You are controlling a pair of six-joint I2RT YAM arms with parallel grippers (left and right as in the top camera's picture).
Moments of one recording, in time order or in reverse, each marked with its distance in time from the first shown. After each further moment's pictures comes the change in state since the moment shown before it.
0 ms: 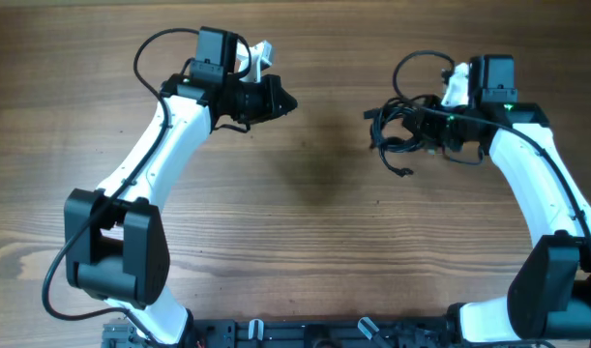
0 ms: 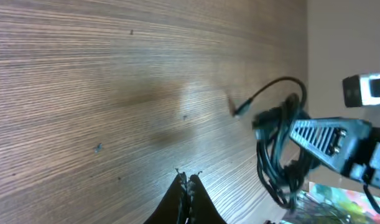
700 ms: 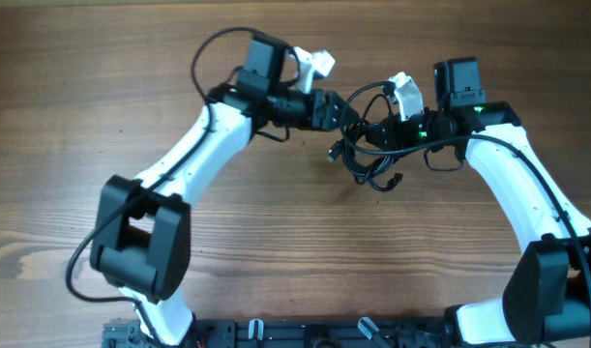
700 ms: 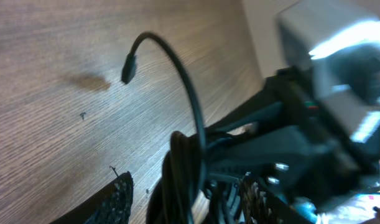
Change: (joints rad) left arm -0.176 0.069 0.000 0.184 0.195 0.045; right arm 0.131 0.000 -0.001 -0.037 -0.132 -0.551
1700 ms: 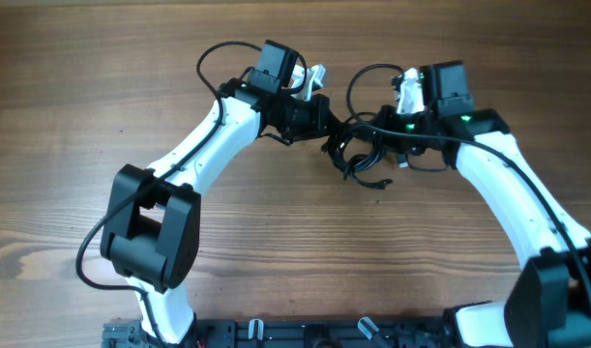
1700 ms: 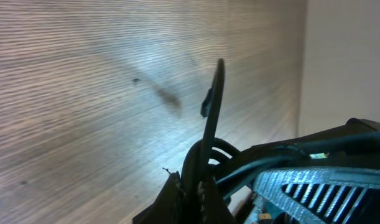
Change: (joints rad) left arm -0.004 0.061 0.063 -0.199 -0.162 -0.108; right arm 0.049 -0.062 -0.037 0.106 0.094 0.637
